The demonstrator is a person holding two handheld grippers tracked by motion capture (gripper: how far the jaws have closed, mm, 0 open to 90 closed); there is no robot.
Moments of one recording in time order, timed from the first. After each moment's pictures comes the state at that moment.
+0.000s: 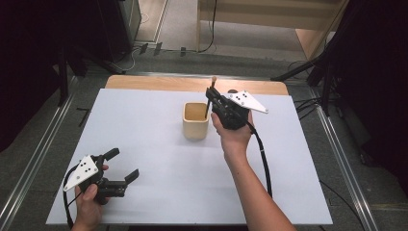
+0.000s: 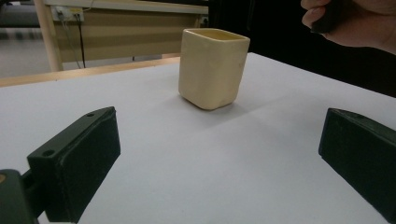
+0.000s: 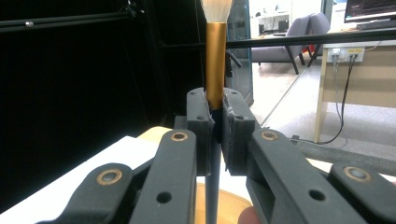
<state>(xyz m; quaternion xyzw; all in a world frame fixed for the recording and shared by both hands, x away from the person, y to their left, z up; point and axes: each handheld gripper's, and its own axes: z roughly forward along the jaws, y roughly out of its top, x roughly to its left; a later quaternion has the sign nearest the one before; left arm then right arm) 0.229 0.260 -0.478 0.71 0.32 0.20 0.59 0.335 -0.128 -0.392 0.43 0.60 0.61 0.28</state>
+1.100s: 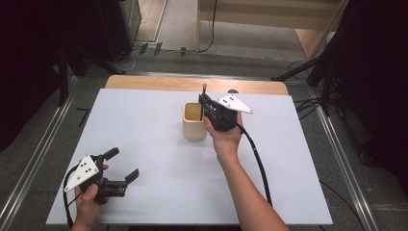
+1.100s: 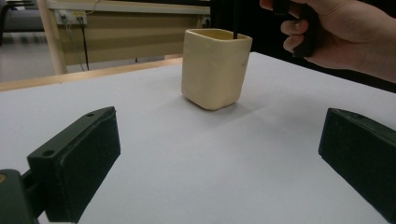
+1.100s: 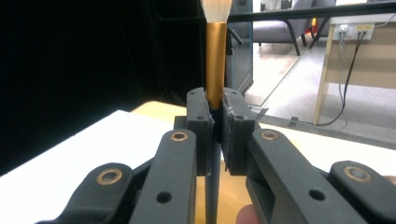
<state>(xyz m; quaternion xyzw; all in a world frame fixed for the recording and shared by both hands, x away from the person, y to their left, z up) 0.229 0.260 -0.479 0.72 0.31 0.21 0.59 0.353 -0.109 -0.428 0.44 0.63 0.58 0.27</state>
